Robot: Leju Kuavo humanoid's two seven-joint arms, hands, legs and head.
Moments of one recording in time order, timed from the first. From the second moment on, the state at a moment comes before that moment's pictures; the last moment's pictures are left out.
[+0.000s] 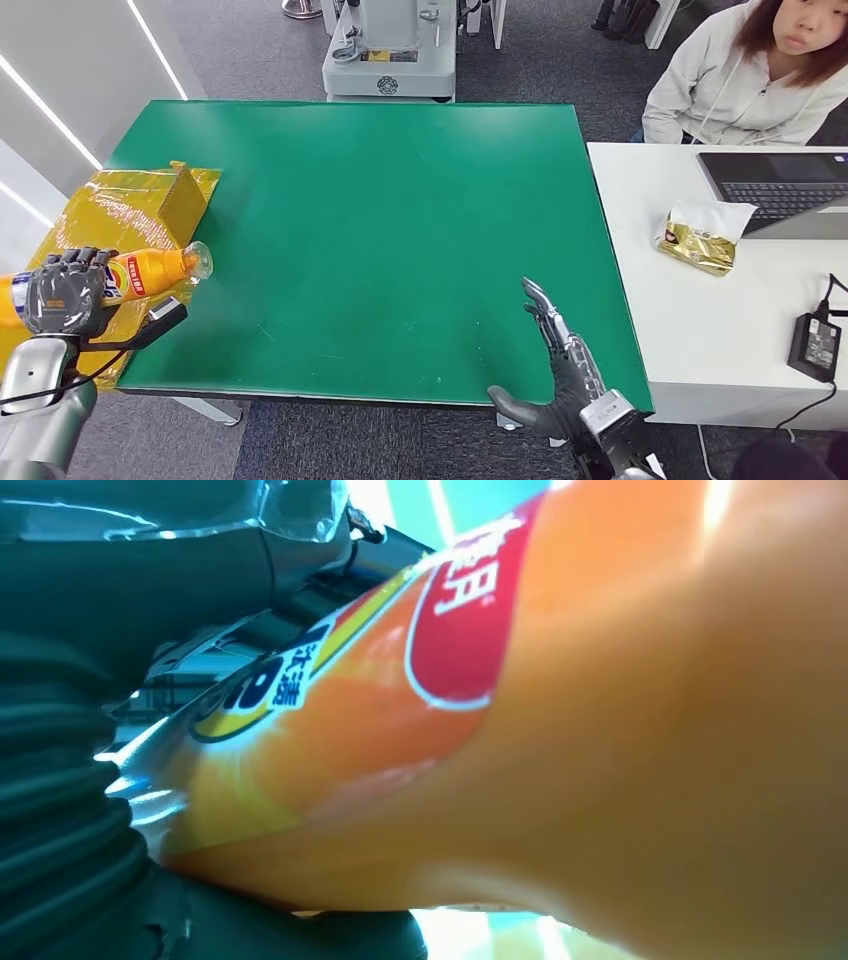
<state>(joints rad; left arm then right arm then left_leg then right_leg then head) -0.38 0.38 0.11 -0.64 -1.39 0.69 -0.31 0.11 -0.07 0.30 -1.70 0.14 0.13 -0.46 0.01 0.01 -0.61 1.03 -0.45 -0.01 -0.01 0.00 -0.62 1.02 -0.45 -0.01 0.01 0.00</state>
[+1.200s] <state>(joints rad) -0.42 0.18 0.16 -0.43 -1.32 0.69 -0.27 -0.07 -0.14 0.41 -1.54 0.05 0.19 -0.45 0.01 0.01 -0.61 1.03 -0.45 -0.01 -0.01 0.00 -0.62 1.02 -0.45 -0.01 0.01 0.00</state>
